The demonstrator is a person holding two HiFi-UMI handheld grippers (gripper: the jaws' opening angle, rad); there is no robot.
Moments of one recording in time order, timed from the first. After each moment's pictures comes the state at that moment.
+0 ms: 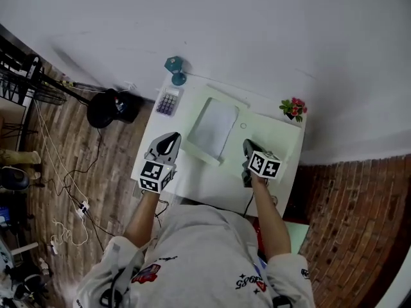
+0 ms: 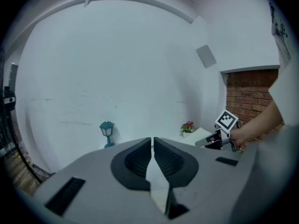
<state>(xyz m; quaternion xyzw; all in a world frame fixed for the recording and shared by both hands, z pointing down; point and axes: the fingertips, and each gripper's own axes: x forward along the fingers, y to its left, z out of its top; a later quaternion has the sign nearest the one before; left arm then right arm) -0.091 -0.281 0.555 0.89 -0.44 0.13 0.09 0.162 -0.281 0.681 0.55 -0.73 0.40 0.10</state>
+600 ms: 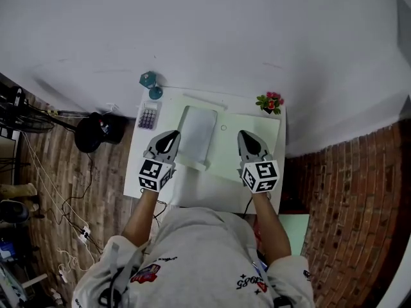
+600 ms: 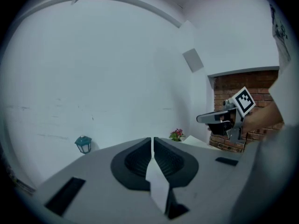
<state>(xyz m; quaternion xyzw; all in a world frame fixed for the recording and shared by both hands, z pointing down) -0.019 -0.302 0.522 0.92 -0.36 0.10 0.05 0.175 -0.266 0.510 0.58 -0.80 0.11 0.07</state>
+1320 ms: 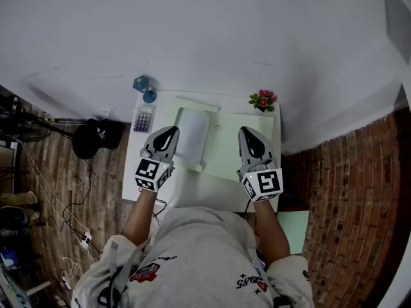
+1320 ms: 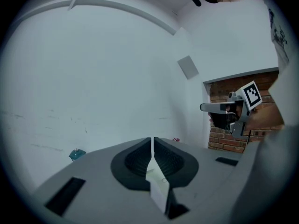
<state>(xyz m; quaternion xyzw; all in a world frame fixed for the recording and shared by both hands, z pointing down) 0.004 -0.302 0.481 0.93 -0.35 0.07 0.02 0.179 -0.241 0.419 0.60 -0.80 -0.01 0.02</state>
